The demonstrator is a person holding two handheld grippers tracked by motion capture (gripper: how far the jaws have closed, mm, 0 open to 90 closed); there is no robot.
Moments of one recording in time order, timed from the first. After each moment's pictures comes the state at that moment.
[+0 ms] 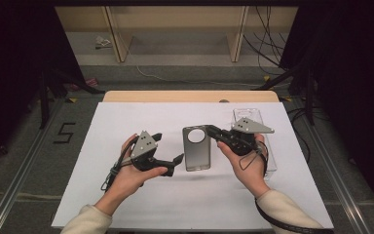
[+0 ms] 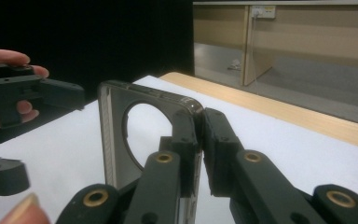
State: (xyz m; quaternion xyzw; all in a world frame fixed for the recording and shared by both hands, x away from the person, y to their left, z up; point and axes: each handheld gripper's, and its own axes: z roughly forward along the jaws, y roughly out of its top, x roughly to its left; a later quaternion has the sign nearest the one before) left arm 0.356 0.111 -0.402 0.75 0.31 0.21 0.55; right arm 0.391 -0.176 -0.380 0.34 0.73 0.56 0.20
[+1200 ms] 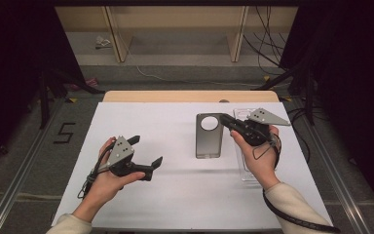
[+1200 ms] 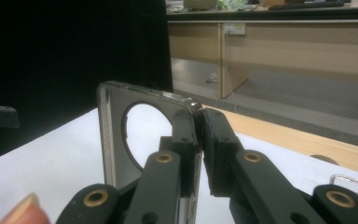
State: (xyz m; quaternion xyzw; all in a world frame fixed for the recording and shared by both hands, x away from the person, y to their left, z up) left arm 0.346 0.161 -0.410 0.74 0.32 0.25 0.54; right arm 0.404 -0.206 -0.362 0.37 0.70 0.57 0.23
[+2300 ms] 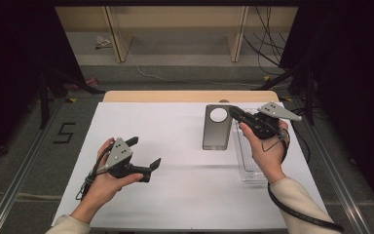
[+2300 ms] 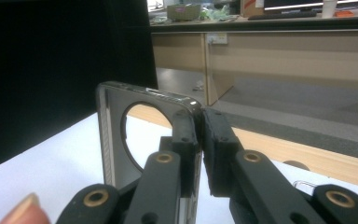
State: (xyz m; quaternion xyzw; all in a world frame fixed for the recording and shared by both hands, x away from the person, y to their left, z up) left arm 0.344 0.164 -0.414 0.74 0.31 0.25 0.54; right arm 0.414 -0.226 -0.353 0.39 0.67 0.58 0.25
